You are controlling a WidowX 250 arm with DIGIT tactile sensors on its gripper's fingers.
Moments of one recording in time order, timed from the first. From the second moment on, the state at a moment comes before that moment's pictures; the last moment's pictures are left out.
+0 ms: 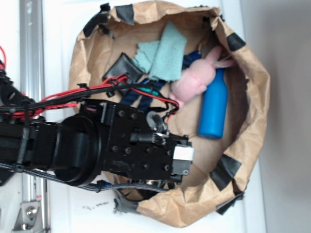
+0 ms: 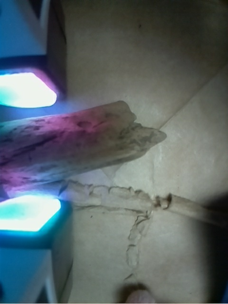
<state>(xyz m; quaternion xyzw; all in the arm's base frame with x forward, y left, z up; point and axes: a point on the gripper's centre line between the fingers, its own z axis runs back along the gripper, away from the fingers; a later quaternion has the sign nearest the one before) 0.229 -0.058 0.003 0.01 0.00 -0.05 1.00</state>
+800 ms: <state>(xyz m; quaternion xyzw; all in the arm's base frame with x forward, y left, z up) 0.235 -0.026 0.055 0.04 -0.02 0.00 1.00</state>
